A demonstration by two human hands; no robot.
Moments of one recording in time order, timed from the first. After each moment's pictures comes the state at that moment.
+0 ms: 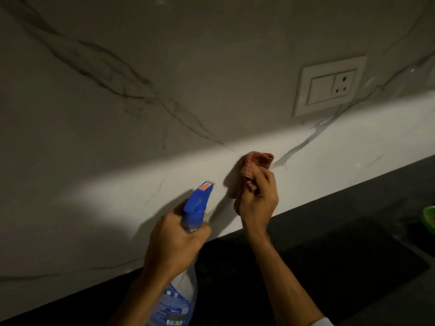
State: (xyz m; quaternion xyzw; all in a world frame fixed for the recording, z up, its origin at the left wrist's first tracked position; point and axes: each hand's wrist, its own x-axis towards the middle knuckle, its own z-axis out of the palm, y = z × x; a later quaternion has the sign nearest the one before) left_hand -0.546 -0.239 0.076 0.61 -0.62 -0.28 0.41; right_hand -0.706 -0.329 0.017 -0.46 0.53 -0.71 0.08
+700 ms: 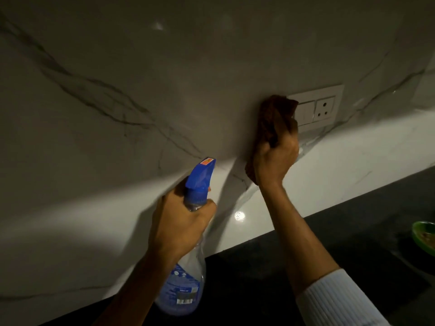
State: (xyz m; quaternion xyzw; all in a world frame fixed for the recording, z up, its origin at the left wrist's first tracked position) left_hand -0.579 -0.262 0.133 0.55 -0.63 -0.25 0.48; right_hand -0.752 -0.366 0.150 -0.44 0.50 -0.74 -0.08
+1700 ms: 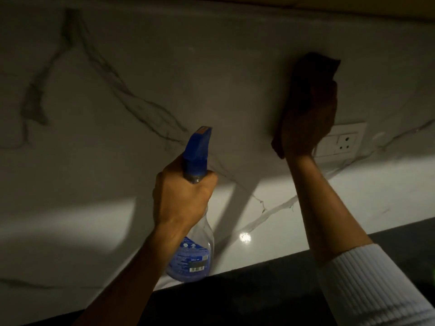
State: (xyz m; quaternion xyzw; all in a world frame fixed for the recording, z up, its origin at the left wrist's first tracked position) left_hand -0.557 -0.273 0.192 0.52 -0.58 -0.13 0.61; right_hand -0.743 -0.373 0.265 -0.42 0.43 -0.77 -0.21
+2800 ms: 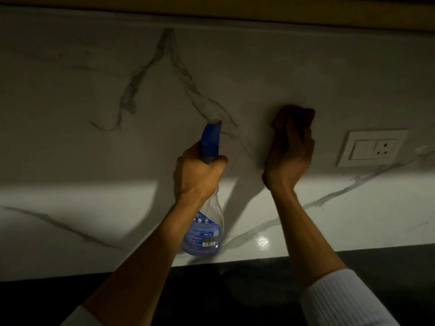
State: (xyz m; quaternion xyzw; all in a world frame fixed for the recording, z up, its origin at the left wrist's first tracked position) left_hand -0.504 -0.258 0.202 0.59 -0.52 -0.14 0.60; right_hand -0.662 -0.346 0.193 -0.54 0.47 -0.69 -0.11
